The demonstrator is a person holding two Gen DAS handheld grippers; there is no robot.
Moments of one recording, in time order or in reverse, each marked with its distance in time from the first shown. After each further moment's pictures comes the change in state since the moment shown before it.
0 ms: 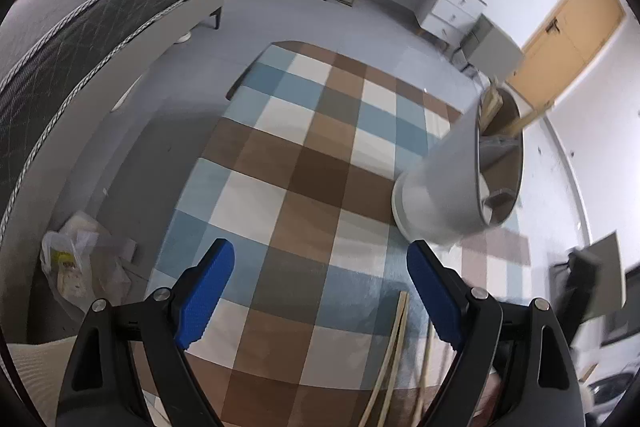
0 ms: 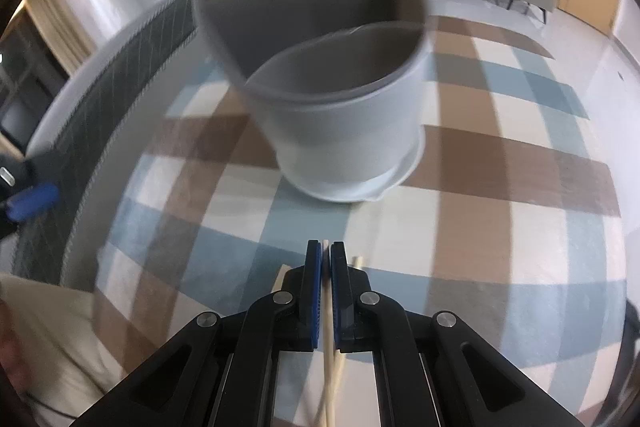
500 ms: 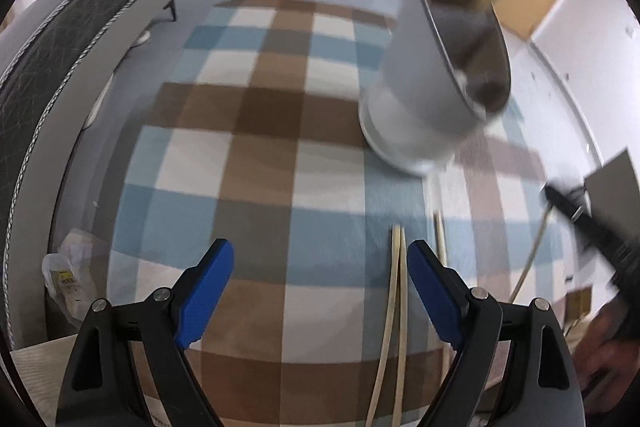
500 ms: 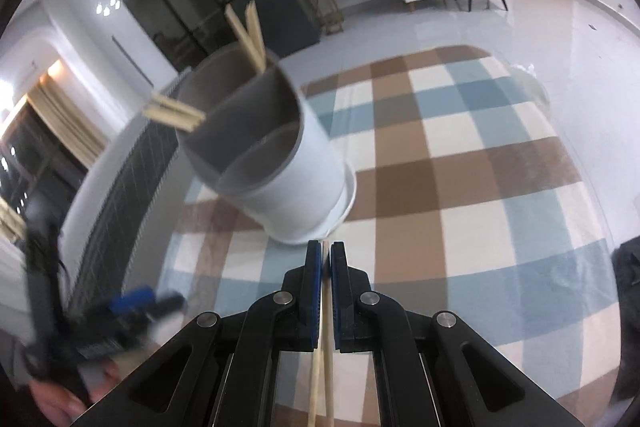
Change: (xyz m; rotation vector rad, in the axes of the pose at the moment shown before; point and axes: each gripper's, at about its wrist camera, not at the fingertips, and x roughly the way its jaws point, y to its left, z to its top) left arm 0.035 -0.042 -0.045 0.207 0.144 0.025; right arm -0.068 -0.056 -0.001 0.221 -0.201 0.113
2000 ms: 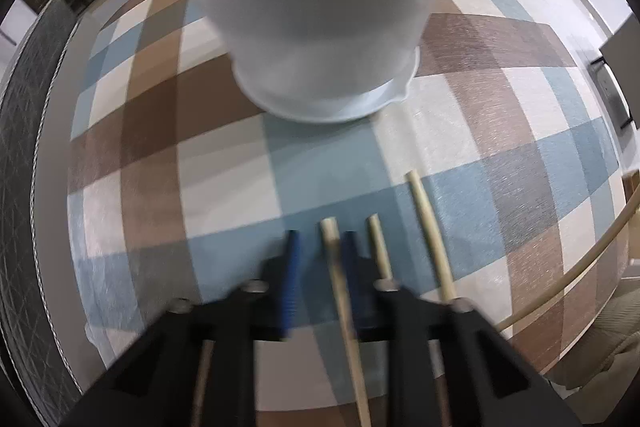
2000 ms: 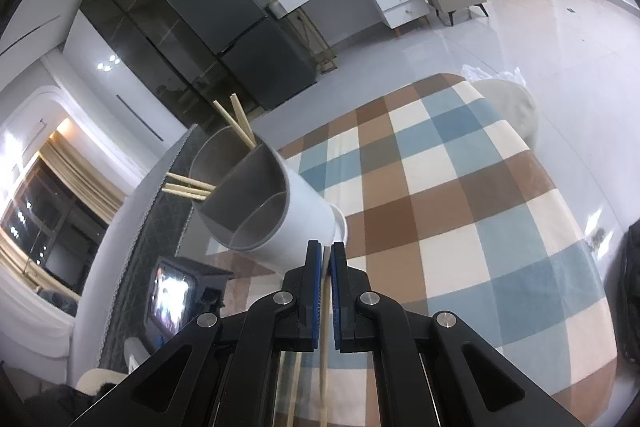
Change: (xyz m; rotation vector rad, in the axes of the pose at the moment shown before) left arm 0.062 -0.092 -0.002 0.349 0.215 0.130; right arm -0.036 -0.026 0.013 0.119 -0.121 0.063
